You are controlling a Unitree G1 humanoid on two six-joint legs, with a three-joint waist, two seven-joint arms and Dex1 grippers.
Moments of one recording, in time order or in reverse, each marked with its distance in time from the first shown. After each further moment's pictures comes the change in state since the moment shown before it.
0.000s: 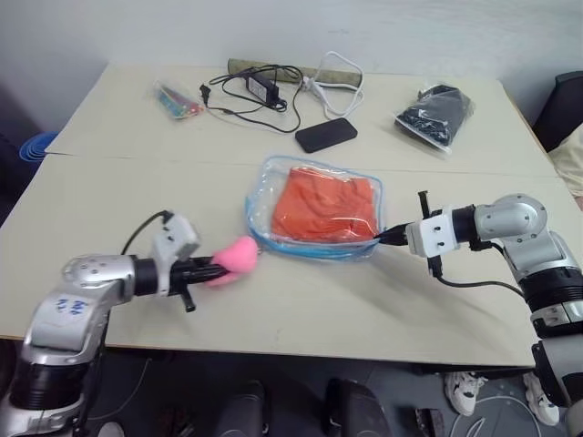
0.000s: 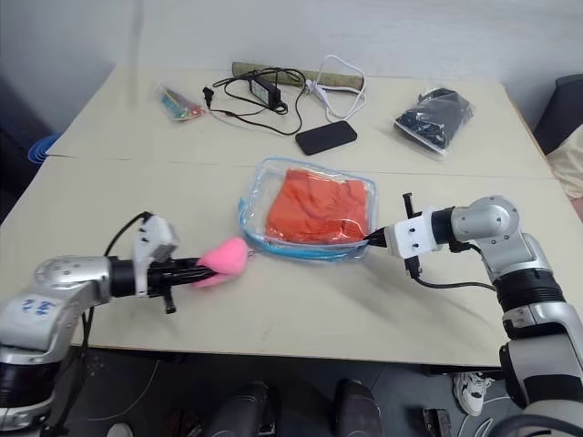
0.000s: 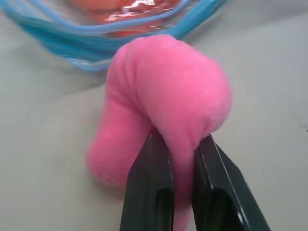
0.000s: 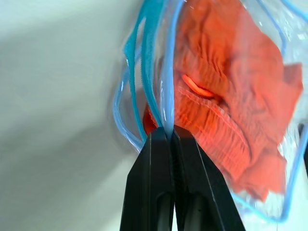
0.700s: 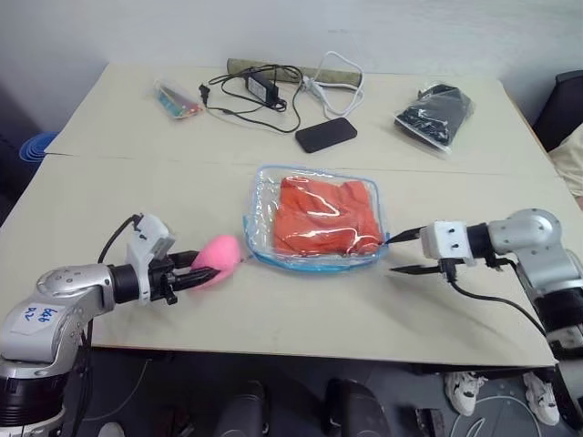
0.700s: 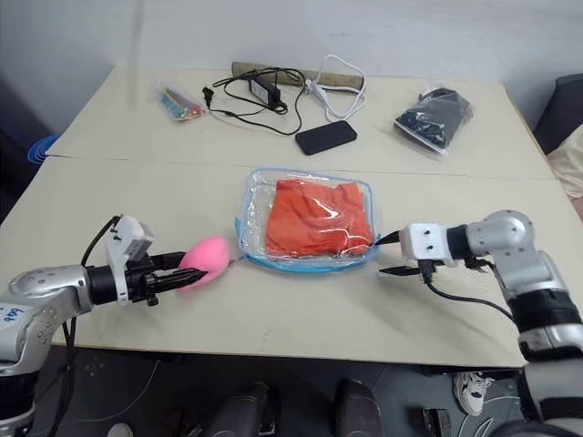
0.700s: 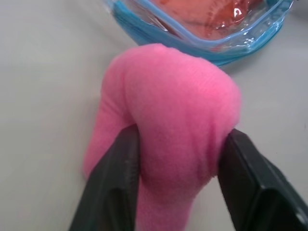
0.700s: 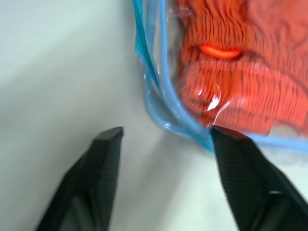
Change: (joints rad) left arm 0.033 -0.030 0.025 -0.009 -0.141 0.070 0.119; right arm 0.223 -0.091 -0.100 -0.242 0.156 0.439 0.057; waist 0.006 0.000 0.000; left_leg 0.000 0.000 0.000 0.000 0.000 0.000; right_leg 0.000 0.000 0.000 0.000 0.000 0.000
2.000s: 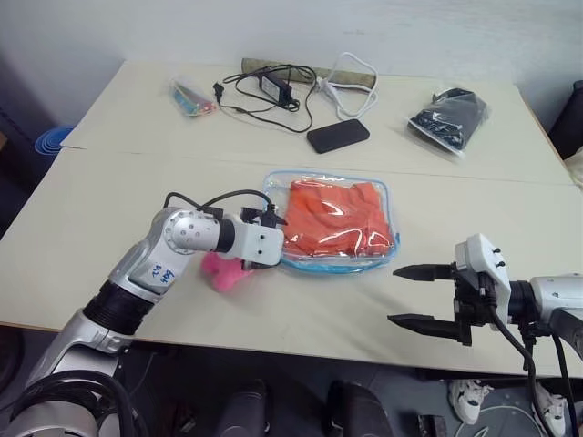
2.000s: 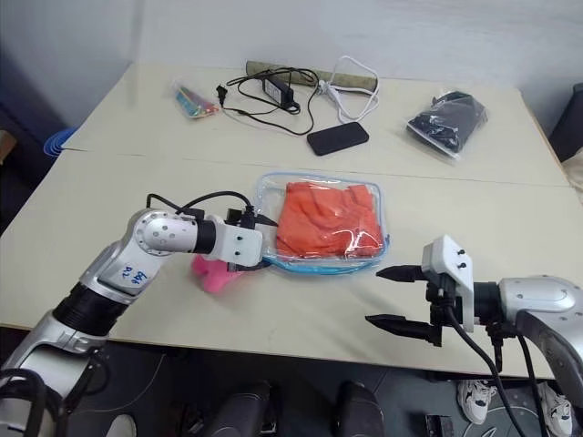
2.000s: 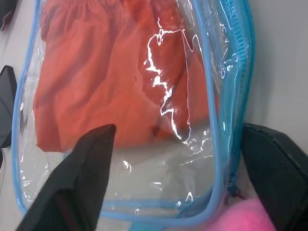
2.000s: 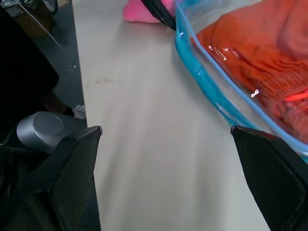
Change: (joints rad) left arm -0.543 -0.100 -0.675 0.342 0.701 -0.890 -0.100; right arm 0.542 -0.071 -0.373 -0.847 0.555 0.902 -0.284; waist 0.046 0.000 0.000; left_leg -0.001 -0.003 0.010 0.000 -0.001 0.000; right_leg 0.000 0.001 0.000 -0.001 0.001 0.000
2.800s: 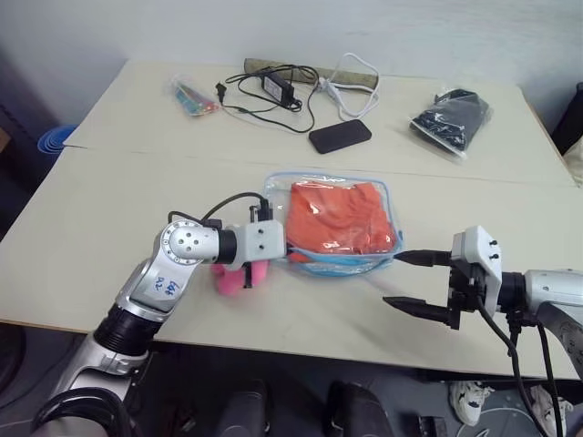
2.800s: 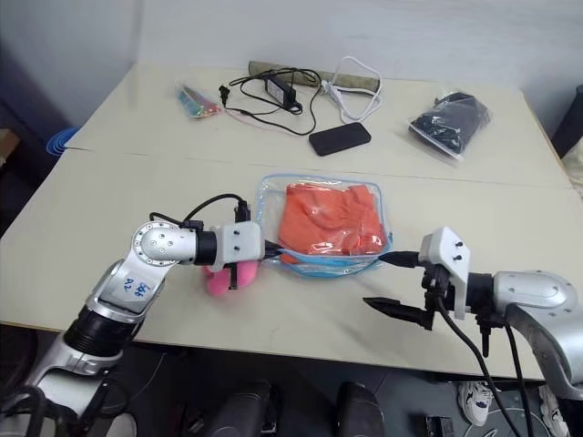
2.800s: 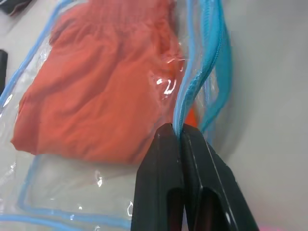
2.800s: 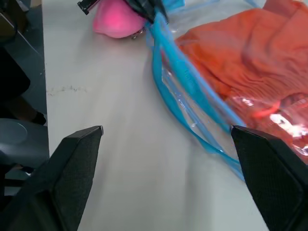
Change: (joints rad) left arm 0.124 -0.180 0.190 -0.171 -0.212 0.407 0.027; right arm -0.047 0.076 0.039 0.050 -0.094 -0.081 -0.045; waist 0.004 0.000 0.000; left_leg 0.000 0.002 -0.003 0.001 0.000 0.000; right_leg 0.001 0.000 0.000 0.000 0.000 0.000
